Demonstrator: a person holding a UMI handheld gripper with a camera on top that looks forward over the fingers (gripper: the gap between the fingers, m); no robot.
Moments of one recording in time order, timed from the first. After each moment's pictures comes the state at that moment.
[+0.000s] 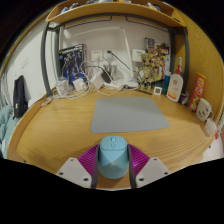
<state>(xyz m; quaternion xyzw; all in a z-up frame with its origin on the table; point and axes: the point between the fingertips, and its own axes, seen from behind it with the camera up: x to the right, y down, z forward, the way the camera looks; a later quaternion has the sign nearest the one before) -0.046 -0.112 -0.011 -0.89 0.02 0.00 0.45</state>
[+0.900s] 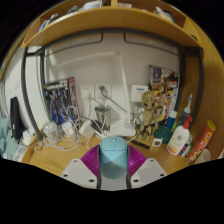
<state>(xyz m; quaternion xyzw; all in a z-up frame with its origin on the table) 0.002 0.084 0.147 -0.86 0.01 0.00 0.51</state>
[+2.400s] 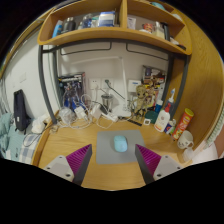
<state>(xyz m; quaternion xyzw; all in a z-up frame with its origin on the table) -0.041 -0.096 0.199 -0.89 0.02 -0.03 0.46</state>
